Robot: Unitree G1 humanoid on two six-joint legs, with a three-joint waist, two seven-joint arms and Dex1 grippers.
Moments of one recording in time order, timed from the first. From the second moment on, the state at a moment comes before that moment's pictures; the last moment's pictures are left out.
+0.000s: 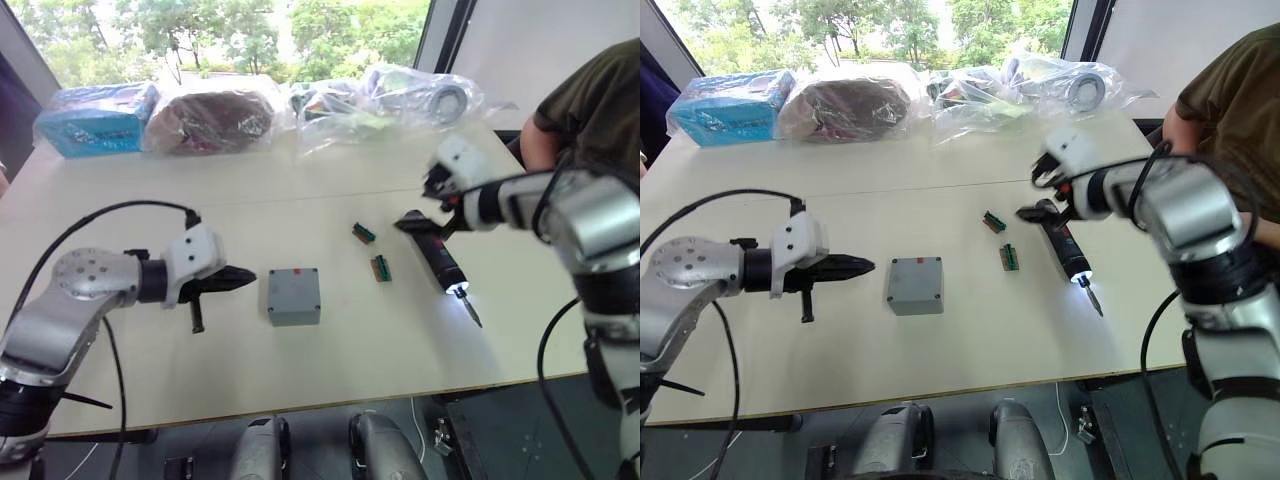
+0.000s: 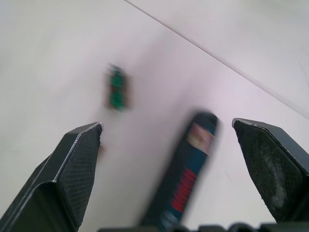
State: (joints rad) left arm -0.25 0.95 0.01 -0.34 -0.36 0.45 -1.06; right arm -0.84 -0.82 0.23 -0.16 0.40 1.13 0.75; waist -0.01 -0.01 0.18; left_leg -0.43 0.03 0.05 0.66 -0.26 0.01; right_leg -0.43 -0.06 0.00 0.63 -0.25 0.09
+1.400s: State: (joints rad) left arm -0.40 0.79 -0.17 0.03 -0.15 0.21 -1.17; right arm -0.57 -0.63 0.30 -0.47 0.41 1.13 0.67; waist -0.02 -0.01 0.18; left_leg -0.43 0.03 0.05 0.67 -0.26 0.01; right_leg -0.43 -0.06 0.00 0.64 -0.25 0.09
